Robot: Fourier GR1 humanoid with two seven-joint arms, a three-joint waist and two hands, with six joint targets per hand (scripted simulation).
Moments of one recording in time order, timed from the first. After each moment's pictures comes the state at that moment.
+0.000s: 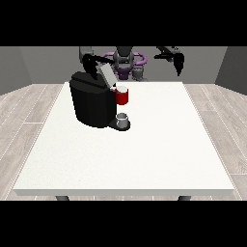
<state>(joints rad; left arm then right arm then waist) -0.24 0.08 0.20 -1.39 0.02 -0.23 -0.04 -0.57 -0.16 -0.08 -1.13 -0.01 0.06 -0.02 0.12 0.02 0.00</state>
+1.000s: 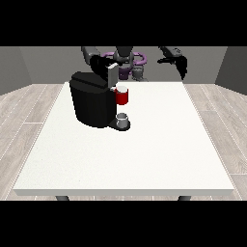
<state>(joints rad) -0.25 0.13 0.20 -1.35 0.04 -0.20 -0.10 -0.70 -0.12 -0.05 -1.04 0.05 0.06 -0.05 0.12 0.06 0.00</state>
